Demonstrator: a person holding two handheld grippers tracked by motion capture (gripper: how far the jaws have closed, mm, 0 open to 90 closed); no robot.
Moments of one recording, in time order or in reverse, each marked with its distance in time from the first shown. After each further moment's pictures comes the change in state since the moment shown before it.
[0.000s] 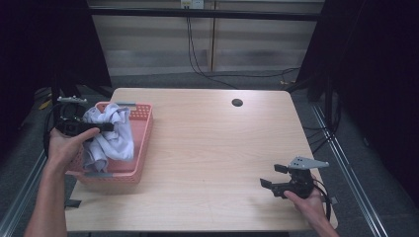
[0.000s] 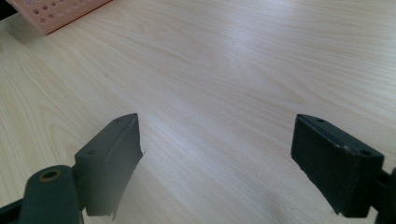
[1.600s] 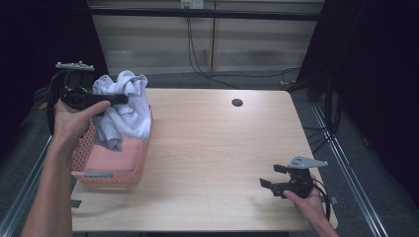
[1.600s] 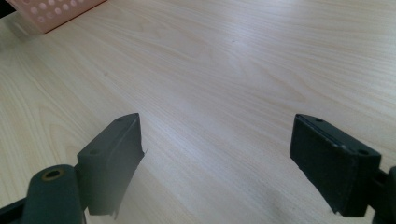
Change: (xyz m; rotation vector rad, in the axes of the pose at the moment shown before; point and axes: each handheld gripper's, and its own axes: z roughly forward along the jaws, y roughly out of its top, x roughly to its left) left arm -0.070 0.077 -0.038 -0.145 -0.094 0.100; right arm 0.000 0.000 0.002 0.009 0.000 0.005
